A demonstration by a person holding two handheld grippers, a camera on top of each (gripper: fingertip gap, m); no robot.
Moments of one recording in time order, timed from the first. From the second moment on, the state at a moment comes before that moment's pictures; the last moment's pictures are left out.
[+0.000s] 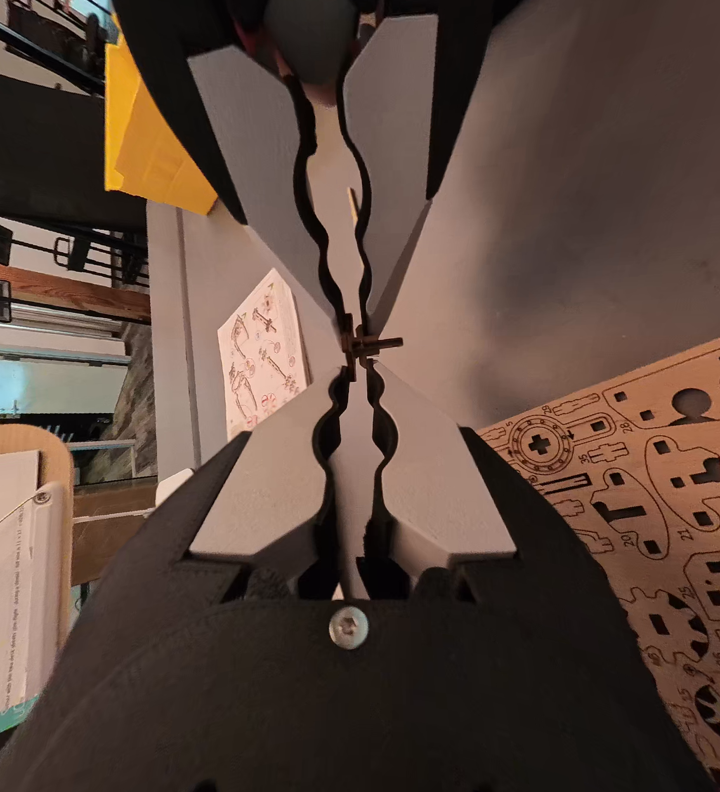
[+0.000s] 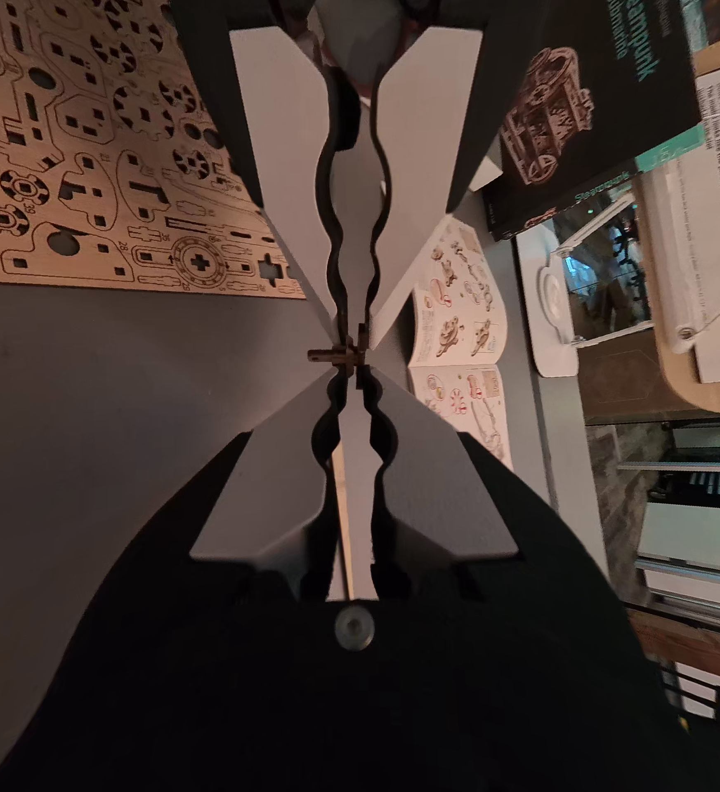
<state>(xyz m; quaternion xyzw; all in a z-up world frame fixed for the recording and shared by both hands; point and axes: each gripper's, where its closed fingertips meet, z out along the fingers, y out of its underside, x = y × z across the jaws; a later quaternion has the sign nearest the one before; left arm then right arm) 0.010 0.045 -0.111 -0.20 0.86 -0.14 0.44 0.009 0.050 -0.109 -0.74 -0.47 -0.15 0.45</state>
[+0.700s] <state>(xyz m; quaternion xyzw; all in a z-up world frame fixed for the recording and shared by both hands) 0.009 0.046 -0.127 -0.23 0.88 -0.11 0.41 0.010 0.050 -0.126 -0.77 -0.47 -0.18 0.39</state>
